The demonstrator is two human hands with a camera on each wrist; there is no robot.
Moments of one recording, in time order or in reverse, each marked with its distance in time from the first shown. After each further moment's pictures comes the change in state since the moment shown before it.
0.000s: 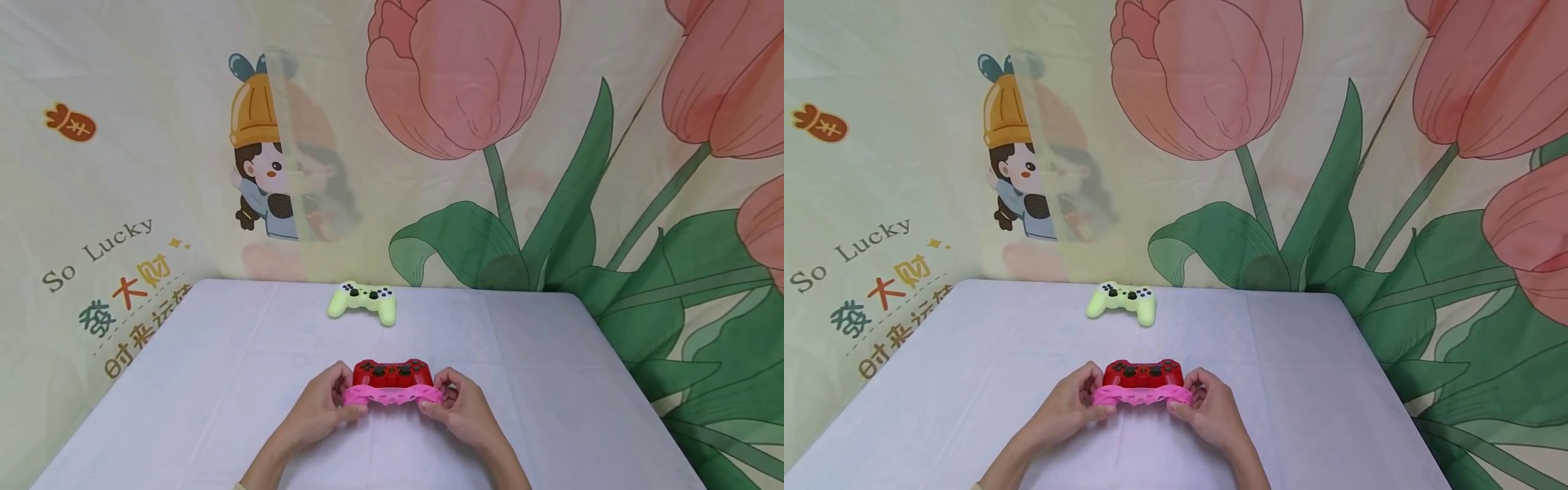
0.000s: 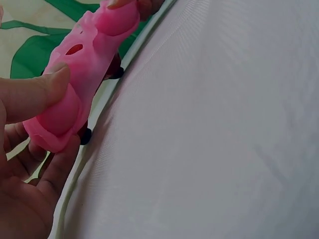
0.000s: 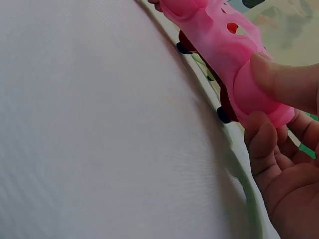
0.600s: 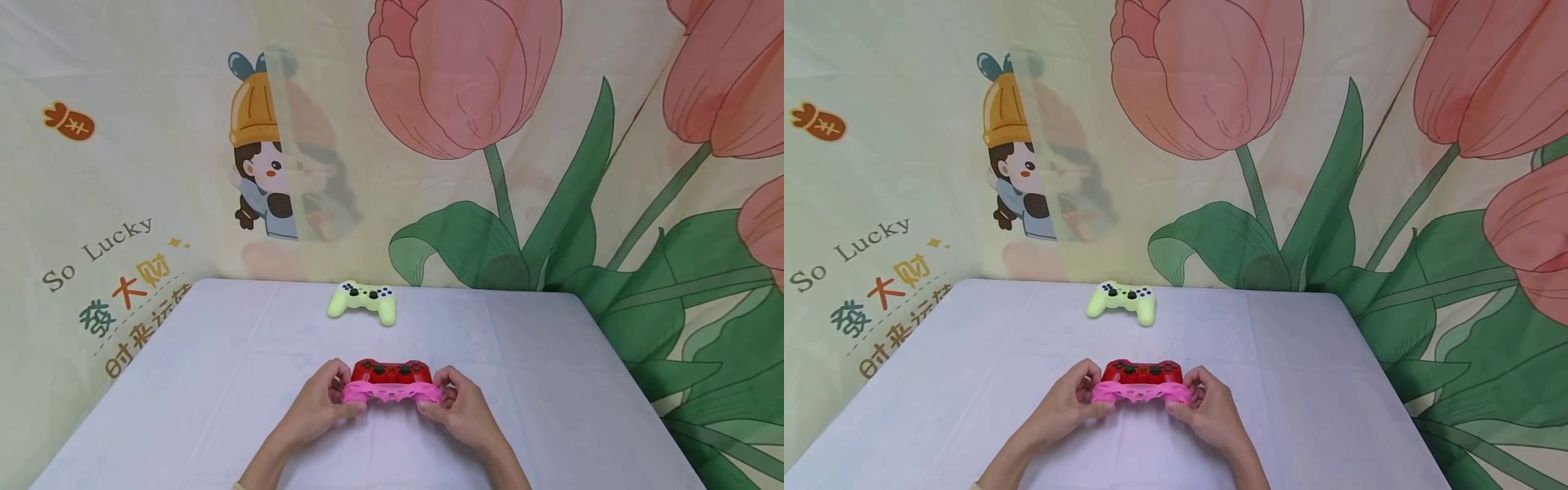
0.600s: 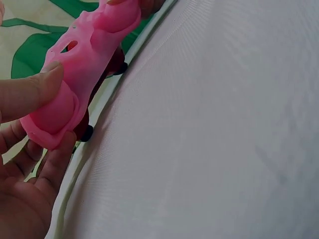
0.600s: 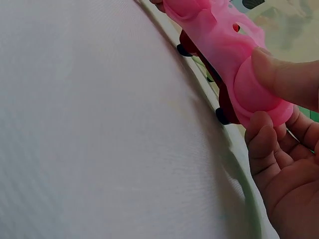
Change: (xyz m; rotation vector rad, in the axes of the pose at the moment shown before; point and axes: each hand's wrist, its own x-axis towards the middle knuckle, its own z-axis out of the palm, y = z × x) left_hand 0.000 0.002 -0.002 -0.147 0.006 -0.062; right_hand -0.001 0.001 -0.001 0.046 -0.044 -0.005
